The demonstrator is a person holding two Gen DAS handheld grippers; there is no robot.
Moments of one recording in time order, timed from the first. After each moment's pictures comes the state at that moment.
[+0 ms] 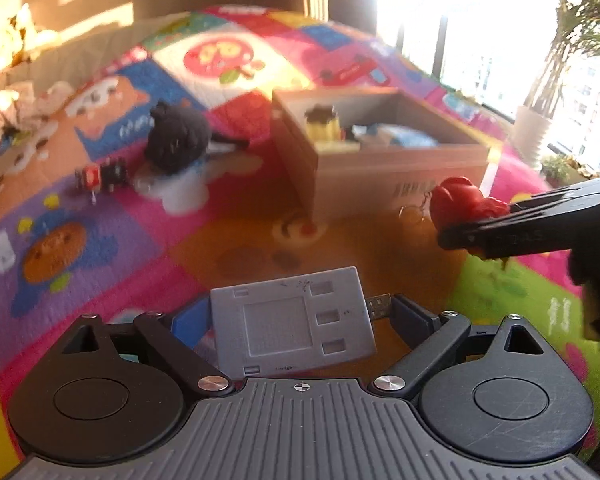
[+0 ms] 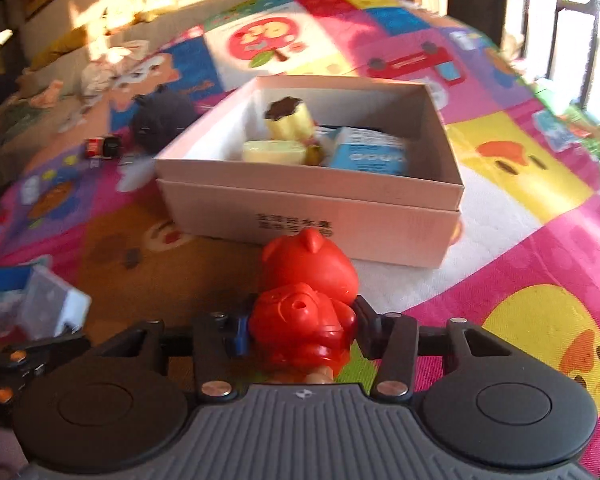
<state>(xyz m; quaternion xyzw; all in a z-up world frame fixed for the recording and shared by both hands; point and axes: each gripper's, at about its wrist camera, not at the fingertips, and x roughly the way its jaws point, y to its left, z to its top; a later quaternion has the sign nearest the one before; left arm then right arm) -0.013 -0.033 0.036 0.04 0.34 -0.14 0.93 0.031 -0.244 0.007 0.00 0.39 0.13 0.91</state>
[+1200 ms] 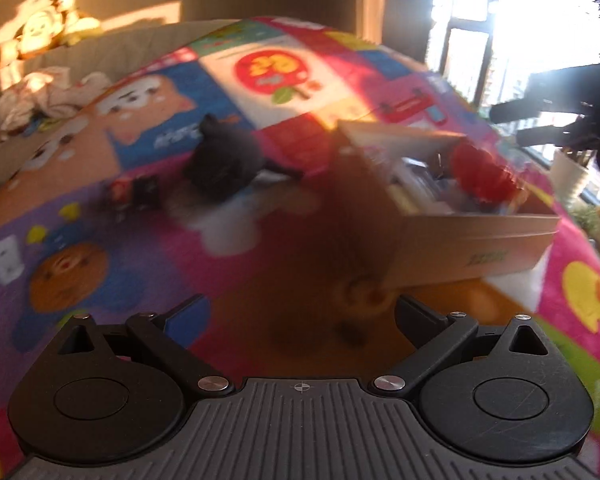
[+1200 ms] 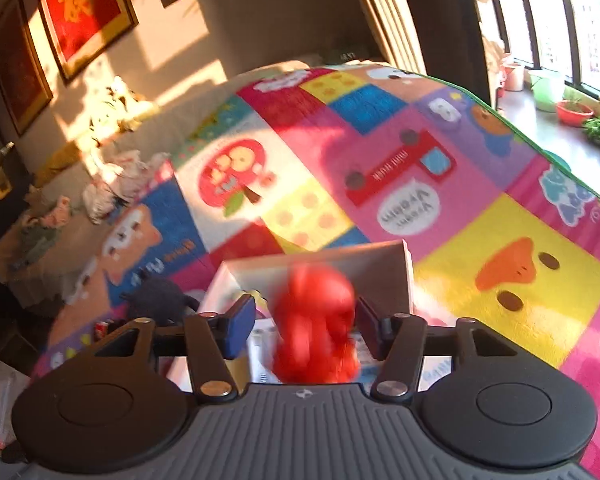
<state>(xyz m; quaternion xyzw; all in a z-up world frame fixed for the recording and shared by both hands) 0.042 -0.004 0.024 -0.01 0.33 -0.07 0.94 0.135 -0.291 0.087 0.12 0.32 0.12 0.93</state>
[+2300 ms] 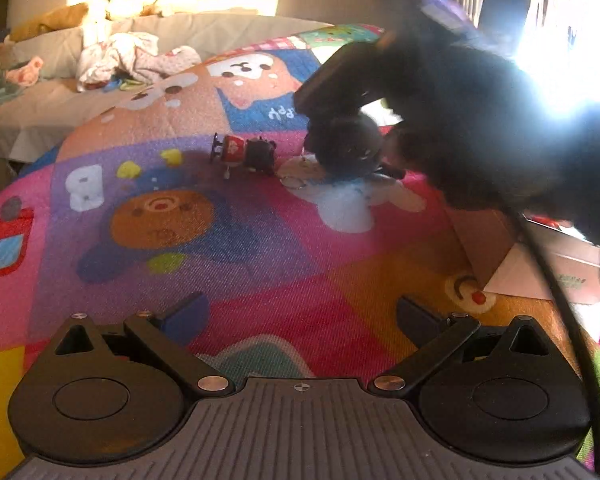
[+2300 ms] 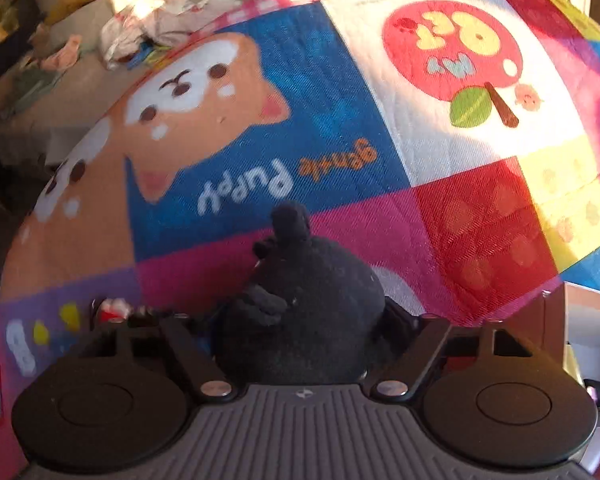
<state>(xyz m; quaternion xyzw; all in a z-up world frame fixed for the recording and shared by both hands) 0.028 0.046 0.002 -0.09 0.32 0.03 0.94 0.277 -0.001 0.020 -0.05 0.47 0.18 0.86</state>
